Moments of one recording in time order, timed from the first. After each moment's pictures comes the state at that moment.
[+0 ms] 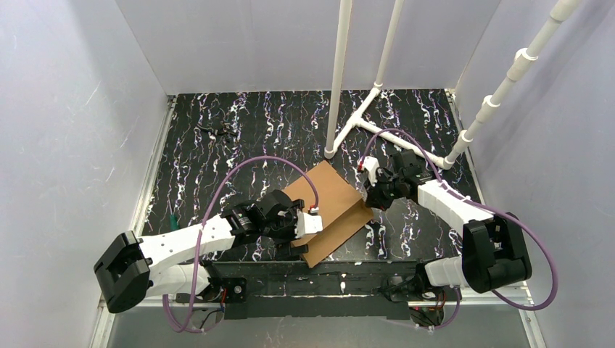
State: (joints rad) left arm -0.96 1.14 0.63 -0.35 0.24 0.49; right arm 0.32 1.33 0.72 -0.44 -0.58 -0.55
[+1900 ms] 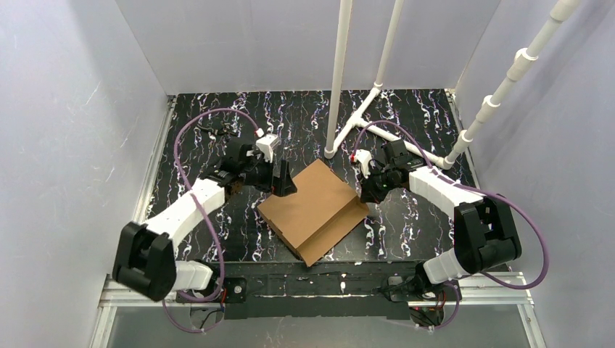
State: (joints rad) left arm -0.42 1.26 0.86 -0.31 0.46 -0.16; right arm 0.35 1.47 0.87 -0.51 -0.56 -0.50
